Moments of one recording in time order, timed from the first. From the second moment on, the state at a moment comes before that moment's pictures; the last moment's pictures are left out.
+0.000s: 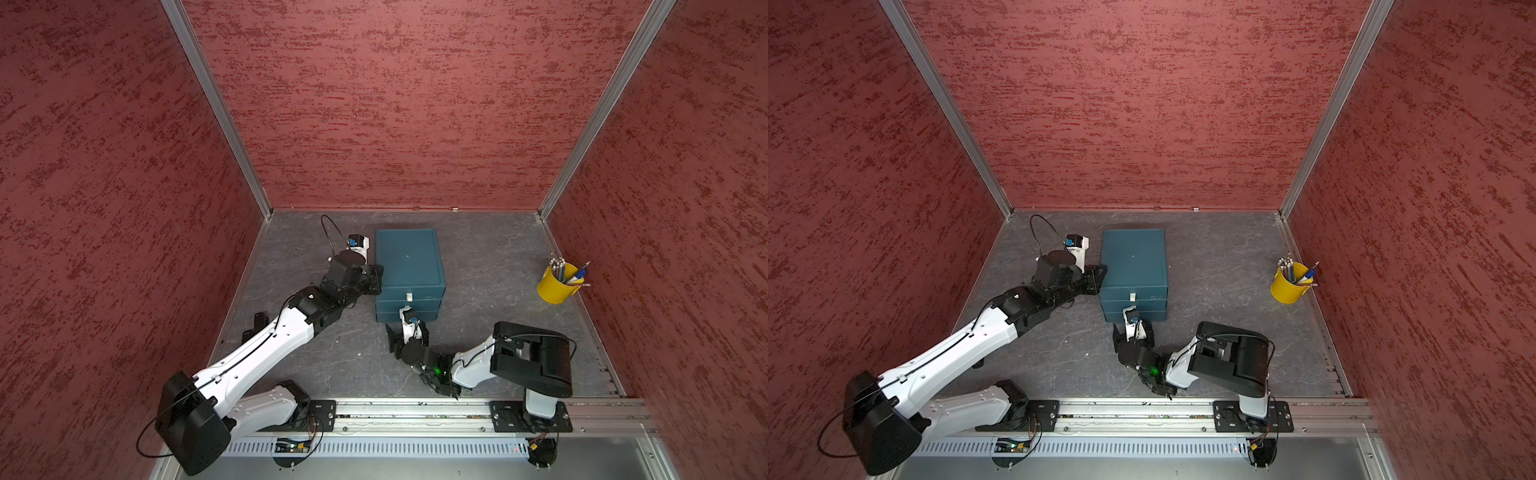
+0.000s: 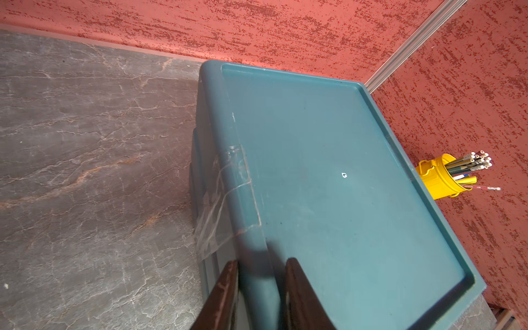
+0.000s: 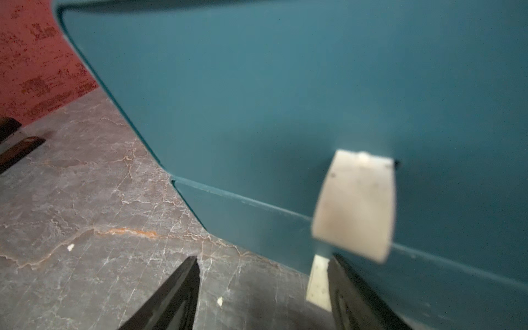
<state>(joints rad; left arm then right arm) -0.64 1.15 0.92 -0.34 -0.11 -0.51 1.24 1.86 0.57 0.84 0.74 0.46</state>
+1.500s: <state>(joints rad) -0.65 0.99 1.10 -0.55 -0.18 -0.50 1.31 0.85 0.98 -0.73 1.00 0.53</state>
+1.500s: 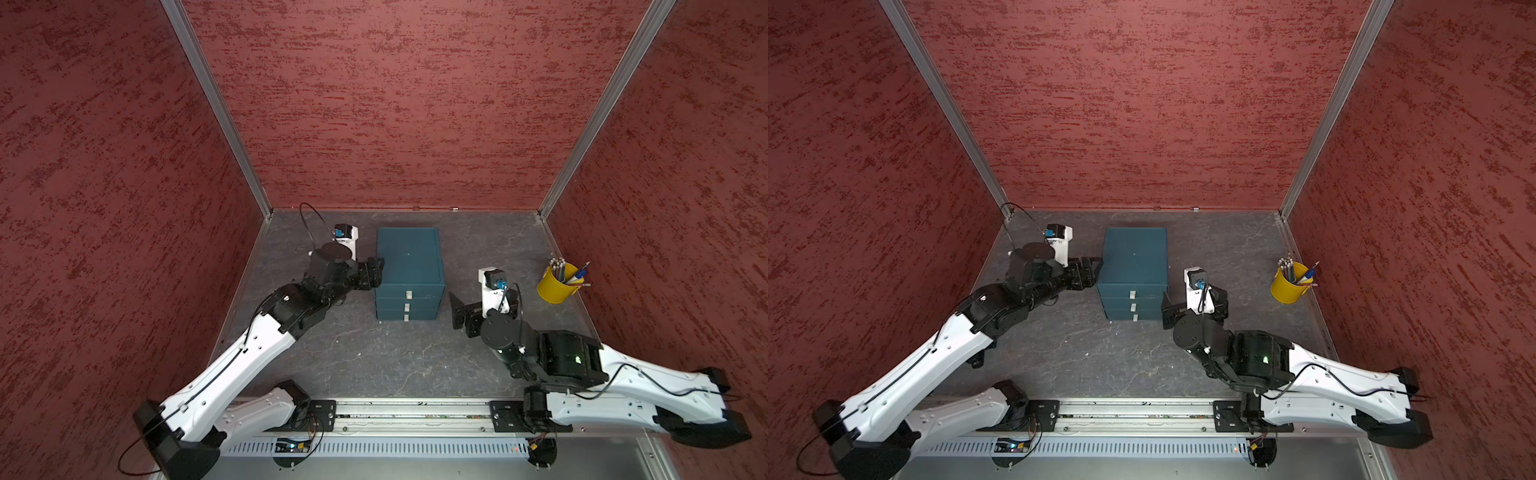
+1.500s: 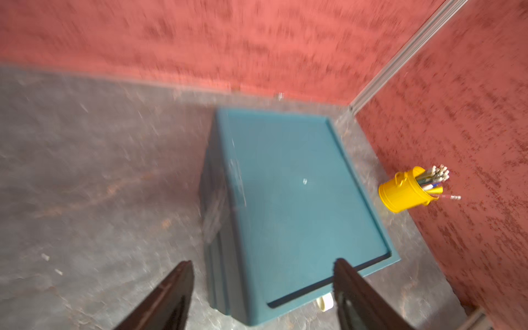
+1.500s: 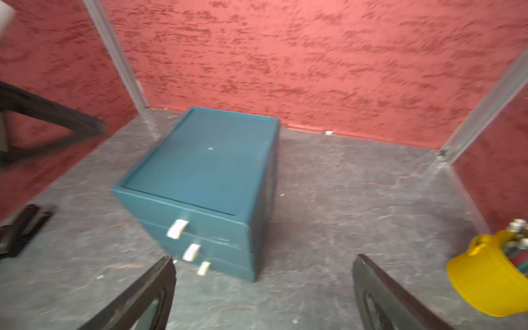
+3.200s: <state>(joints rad) 0.02 1.54 0.34 0.90 -0.12 -0.13 0.14 1.60 0.18 1.18 0.31 0.01</state>
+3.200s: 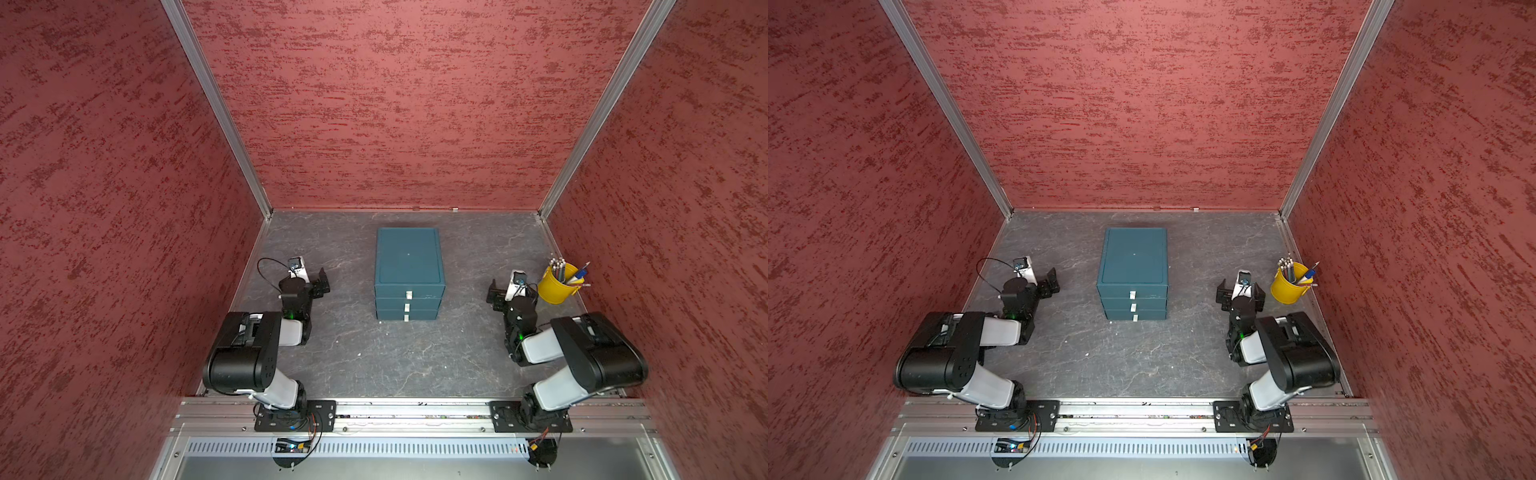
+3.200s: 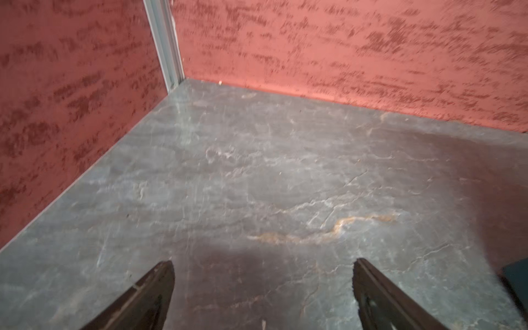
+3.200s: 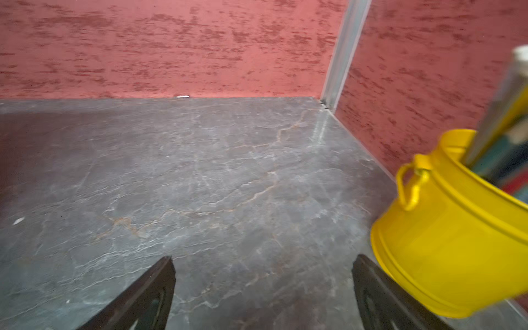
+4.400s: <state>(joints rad) 0.00 1.54 0.35 0.93 -0.13 -0.11 0.01 1.55 0.37 0.97 0.07 0.06</state>
